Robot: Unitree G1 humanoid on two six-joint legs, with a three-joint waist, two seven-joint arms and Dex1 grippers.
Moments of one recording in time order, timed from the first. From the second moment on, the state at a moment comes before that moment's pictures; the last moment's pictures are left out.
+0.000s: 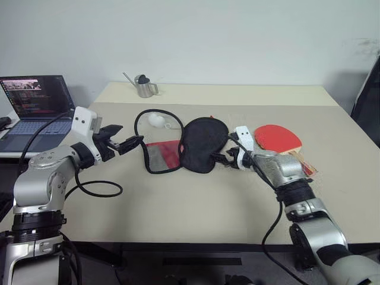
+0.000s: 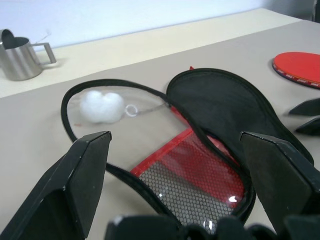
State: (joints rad) left arm -0.56 0.77 0.28 0.09 -0.46 0.61 -0.77; right arm -0.95 -0.19 0.08 0.62 0.33 0.75 0.40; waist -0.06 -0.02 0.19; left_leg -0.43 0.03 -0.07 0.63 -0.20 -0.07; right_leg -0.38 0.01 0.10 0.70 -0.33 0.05
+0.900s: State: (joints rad) left arm -0.60 0.77 0.24 0.11 -0.45 0.58 -0.78; right arm -1.18 -0.02 -0.02 1.08 0.18 0.45 0.33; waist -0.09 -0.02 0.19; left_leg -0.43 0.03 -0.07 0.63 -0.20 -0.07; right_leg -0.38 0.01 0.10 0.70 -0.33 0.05
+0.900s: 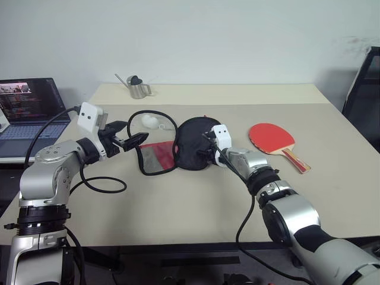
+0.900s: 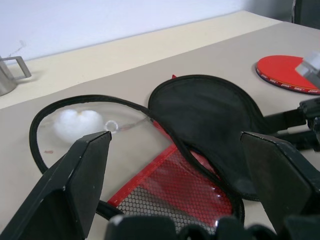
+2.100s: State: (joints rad) left arm -0.74 0.67 0.14 0.15 -0.46 0.58 -0.87; right arm -1.23 -0.23 -0.13 1.16 0.12 0.52 0.37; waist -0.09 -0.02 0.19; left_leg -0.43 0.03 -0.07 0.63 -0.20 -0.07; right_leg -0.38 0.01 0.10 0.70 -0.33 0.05
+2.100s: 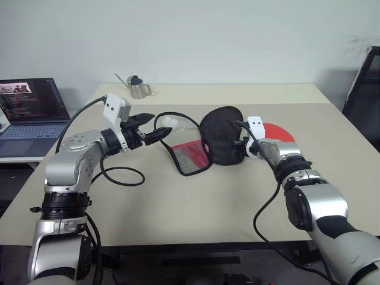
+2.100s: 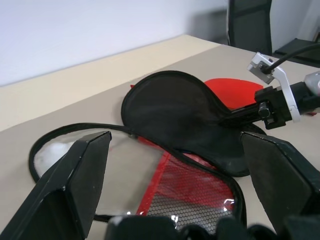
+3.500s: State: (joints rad) left arm -0.75 0.55 0.06 -0.04 -0.50 0.67 -0.83; right arm -0.80 -0.76 -0.07 0.67 0.15 0.67 0.78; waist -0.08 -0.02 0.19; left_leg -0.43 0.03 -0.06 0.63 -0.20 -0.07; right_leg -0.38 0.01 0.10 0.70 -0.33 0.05
